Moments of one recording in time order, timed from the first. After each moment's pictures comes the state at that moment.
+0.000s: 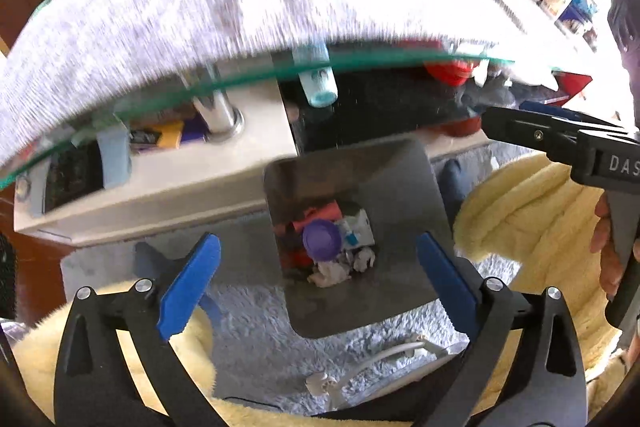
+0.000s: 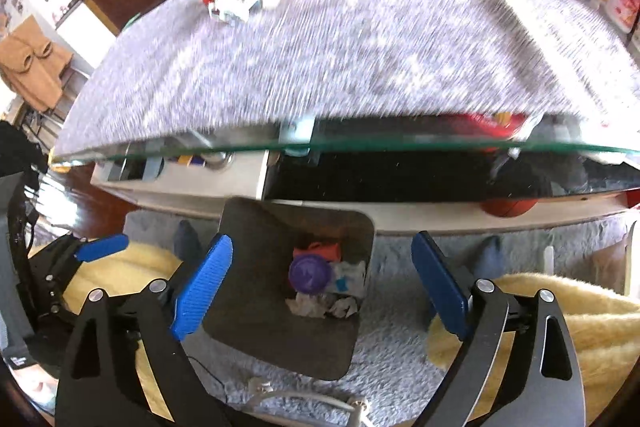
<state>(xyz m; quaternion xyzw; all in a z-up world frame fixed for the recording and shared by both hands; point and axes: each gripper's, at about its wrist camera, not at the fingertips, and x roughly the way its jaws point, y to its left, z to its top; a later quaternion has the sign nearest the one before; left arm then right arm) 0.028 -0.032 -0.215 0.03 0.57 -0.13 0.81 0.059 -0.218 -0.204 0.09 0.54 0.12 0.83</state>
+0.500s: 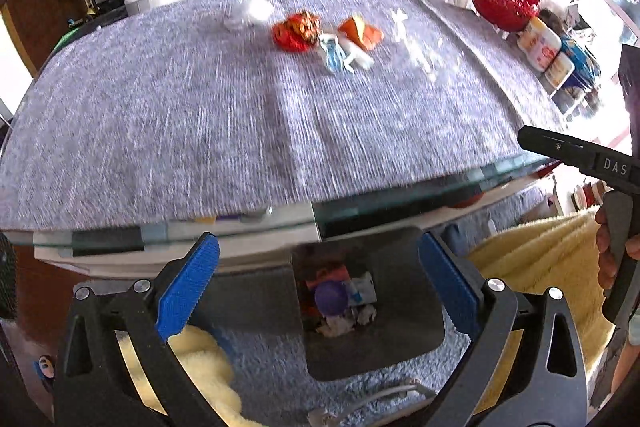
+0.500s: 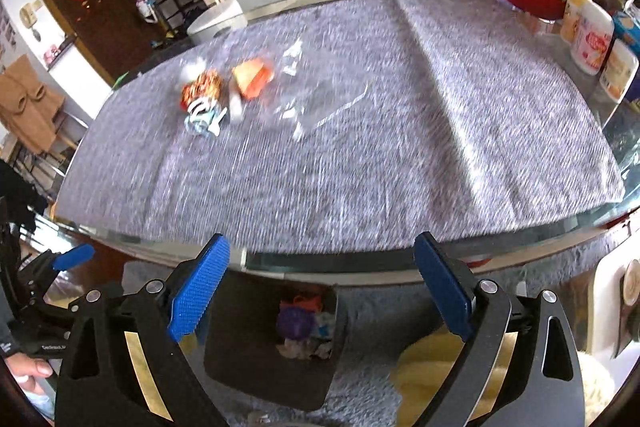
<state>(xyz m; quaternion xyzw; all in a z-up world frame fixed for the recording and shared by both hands) 0.076 -0.015 -0.145 0.01 0.51 -0.11 0.86 0.102 -0.256 -0.146 0.10 0.49 0.09 0.86</state>
